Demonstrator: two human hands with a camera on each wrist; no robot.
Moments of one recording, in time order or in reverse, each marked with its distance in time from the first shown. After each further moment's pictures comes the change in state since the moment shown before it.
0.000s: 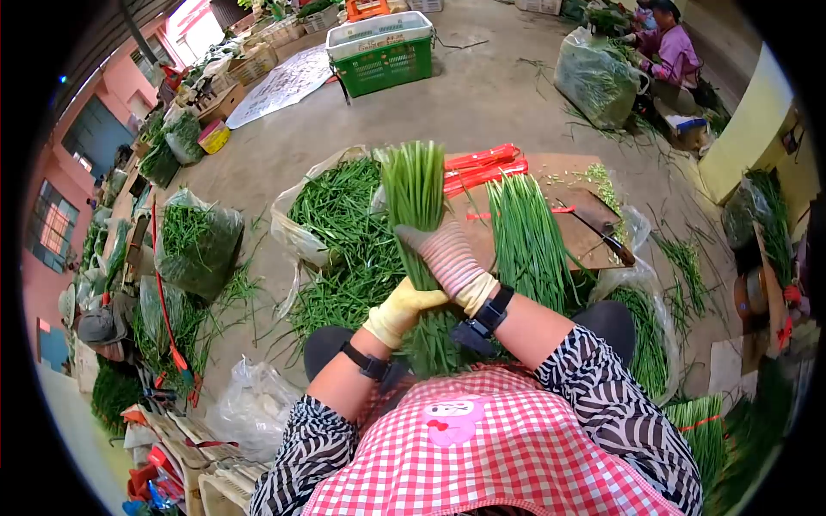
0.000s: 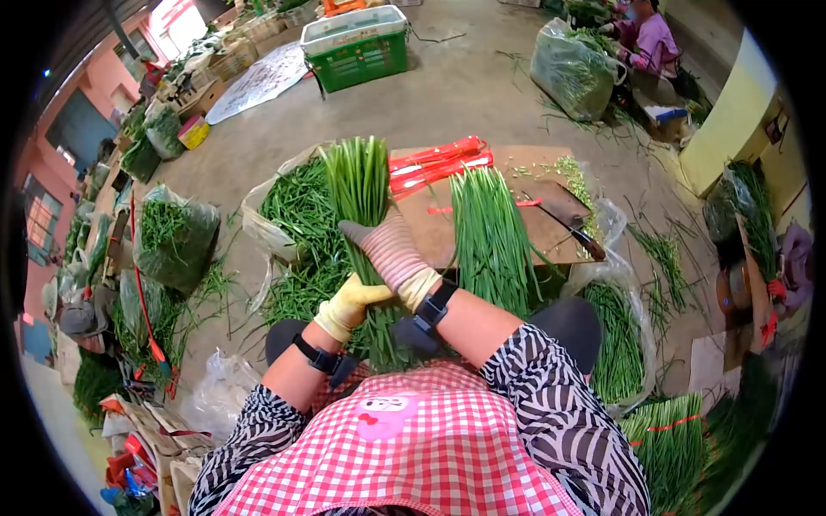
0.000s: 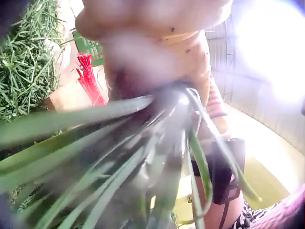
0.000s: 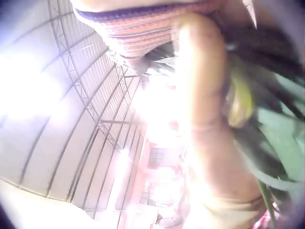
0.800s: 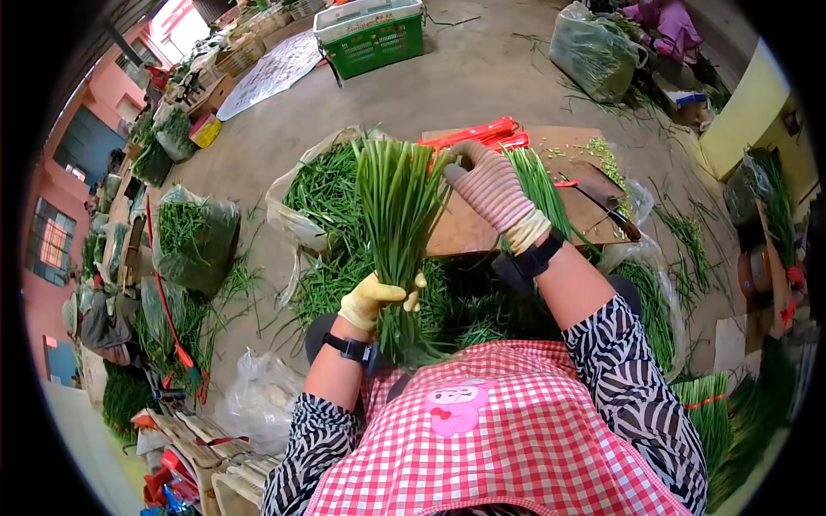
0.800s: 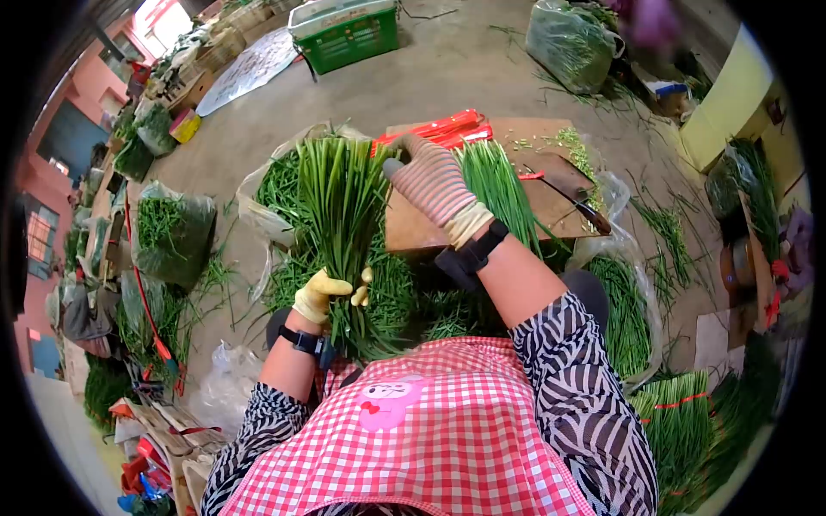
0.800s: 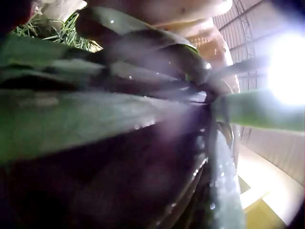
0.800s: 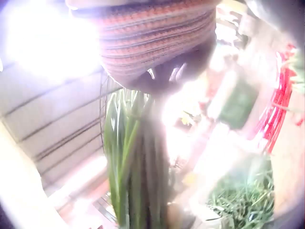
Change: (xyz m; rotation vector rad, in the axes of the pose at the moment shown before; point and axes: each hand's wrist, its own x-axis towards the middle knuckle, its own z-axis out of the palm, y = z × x) left_hand -0.030 0.001 -0.073 -0.136 -0.168 -0.139; right_hand 0.040 -0.010 -0.070 -0.448 0.091 -0.343
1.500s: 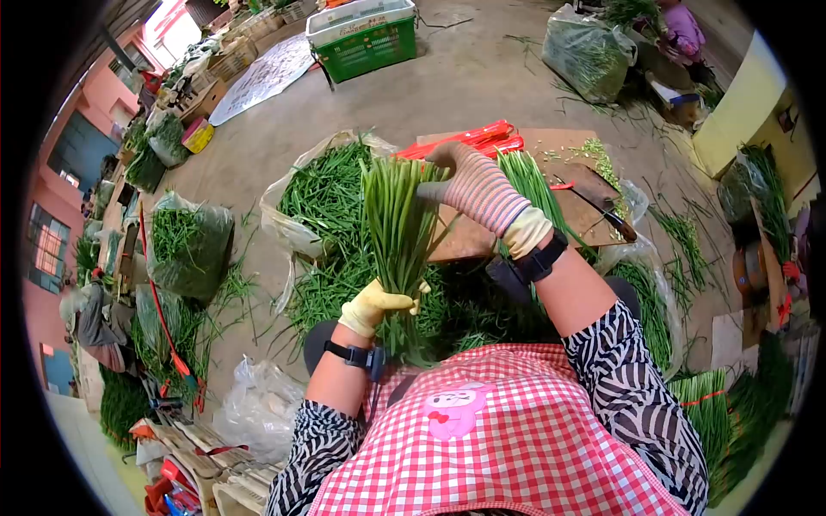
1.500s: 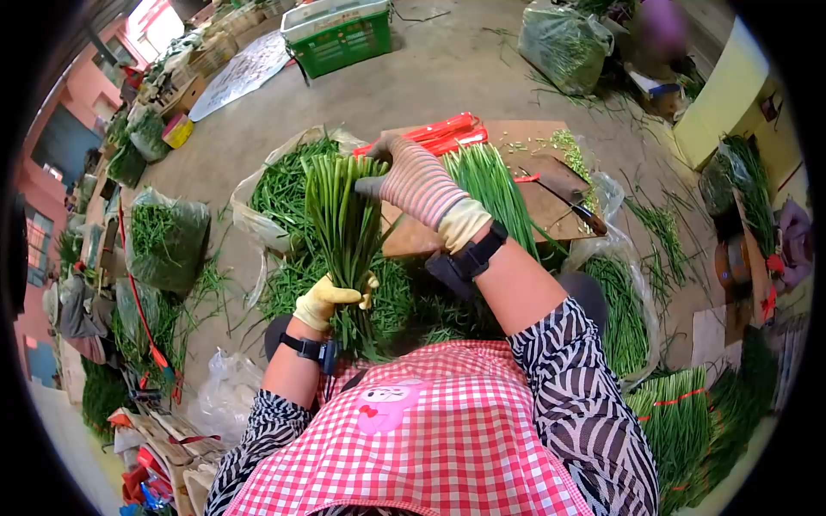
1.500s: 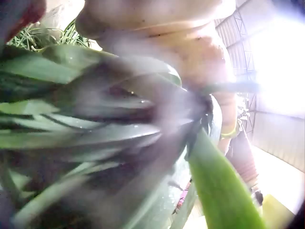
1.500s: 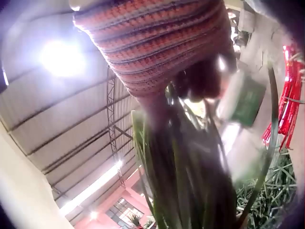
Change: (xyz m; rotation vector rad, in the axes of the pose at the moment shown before) left_hand 0.006 -0.011 -0.015 0.186 0.057 -0.035; right_hand 0.006 -0.035 -0.009 -0.055 -0.215 0.053
